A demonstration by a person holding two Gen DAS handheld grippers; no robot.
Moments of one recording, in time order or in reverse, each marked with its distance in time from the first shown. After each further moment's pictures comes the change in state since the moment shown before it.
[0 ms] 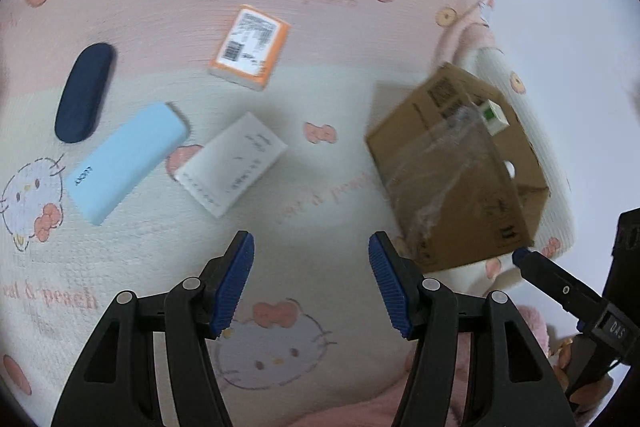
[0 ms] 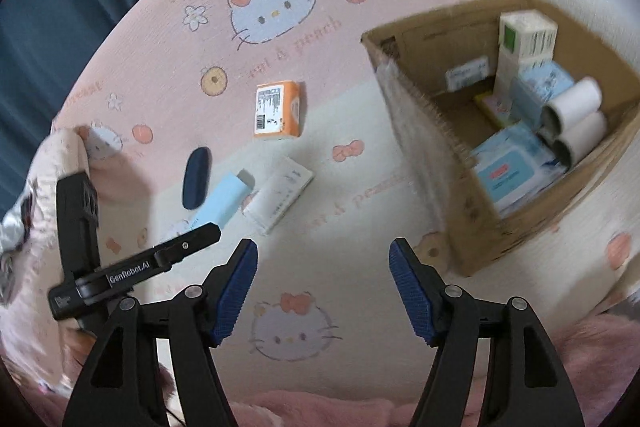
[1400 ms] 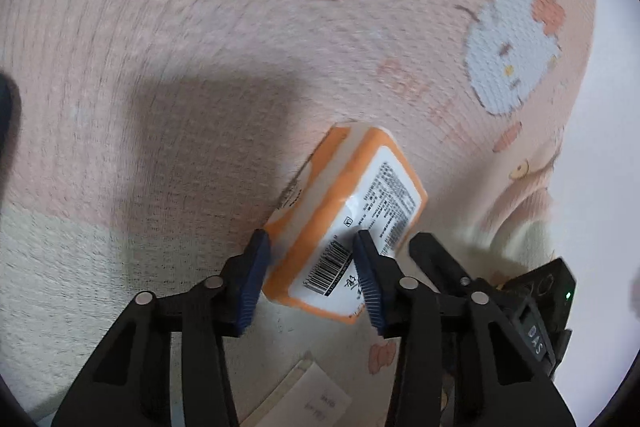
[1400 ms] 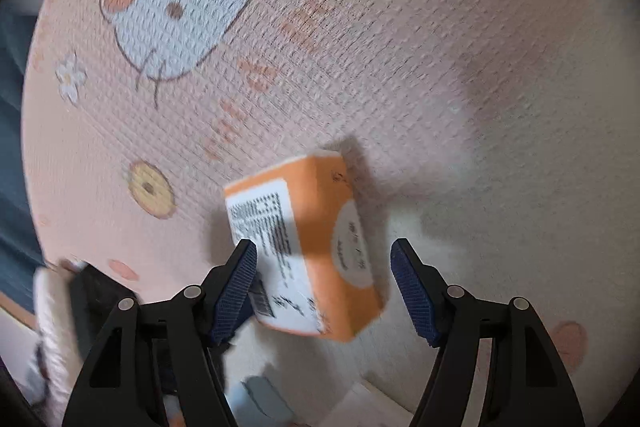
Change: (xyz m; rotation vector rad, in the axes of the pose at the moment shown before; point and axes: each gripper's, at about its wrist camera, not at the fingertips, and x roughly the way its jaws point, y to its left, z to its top) left arm 0.176 0.148 0.183 -0.333 -0.150 -0.208; right arm 0.316 0.012 0.183 0.209 -0.071 0.318
